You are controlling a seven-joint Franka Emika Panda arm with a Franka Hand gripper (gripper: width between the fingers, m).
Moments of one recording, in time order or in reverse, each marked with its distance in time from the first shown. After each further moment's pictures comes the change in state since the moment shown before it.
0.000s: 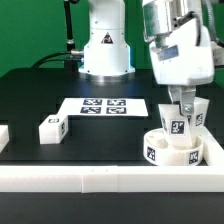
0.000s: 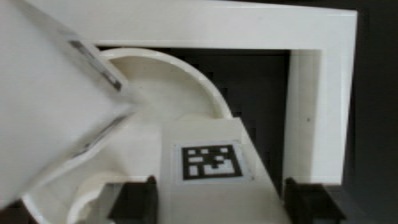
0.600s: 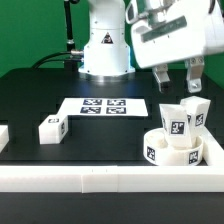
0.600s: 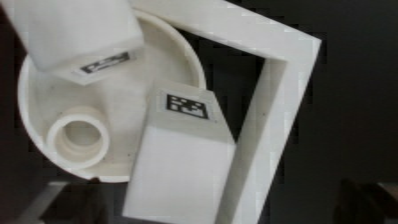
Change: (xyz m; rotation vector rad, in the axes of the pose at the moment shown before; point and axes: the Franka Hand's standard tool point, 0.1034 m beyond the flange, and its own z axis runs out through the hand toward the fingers) arm 0.008 -0.011 -0.032 0.003 -0.038 -0.316
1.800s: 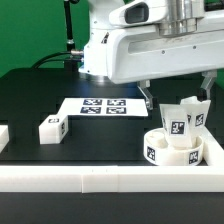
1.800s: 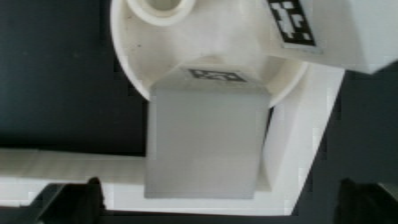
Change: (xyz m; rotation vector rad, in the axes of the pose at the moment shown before) arm 0.007 -0.005 0.016 -0.146 -0.131 -1.478
